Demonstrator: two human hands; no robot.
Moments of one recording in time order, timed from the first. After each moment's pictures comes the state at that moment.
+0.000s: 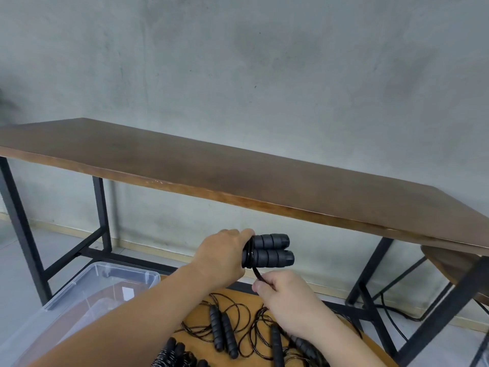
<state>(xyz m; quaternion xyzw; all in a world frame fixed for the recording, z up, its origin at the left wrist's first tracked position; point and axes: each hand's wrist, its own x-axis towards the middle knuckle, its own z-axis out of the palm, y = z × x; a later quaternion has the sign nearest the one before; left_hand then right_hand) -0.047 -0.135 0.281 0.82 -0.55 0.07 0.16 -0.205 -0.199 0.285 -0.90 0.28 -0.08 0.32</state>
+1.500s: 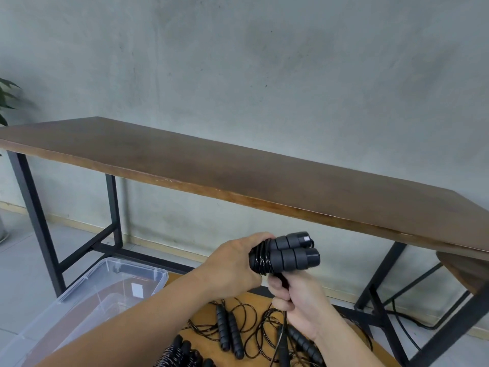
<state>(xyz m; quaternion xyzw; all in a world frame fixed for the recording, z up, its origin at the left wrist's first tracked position) -0.063 -0.115 0.293 0.72 -0.55 -0.15 0.39 -0.188 -0.229 0.263 -0.55 0.24 -0.14 0.79</state>
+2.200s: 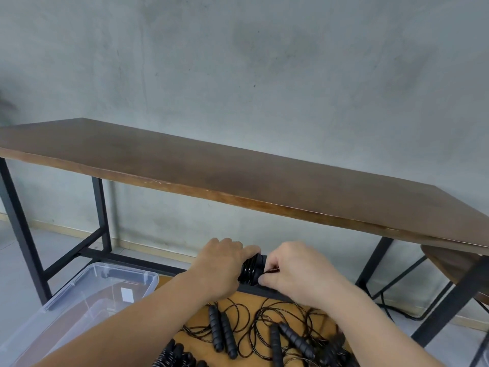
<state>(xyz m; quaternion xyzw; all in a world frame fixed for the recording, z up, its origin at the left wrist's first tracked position) -0.054 -0.133 0.275 0.80 -0.59 0.12 0.02 -0.199 -0.215 0.337 -0.97 0.22 -0.03 0.10</state>
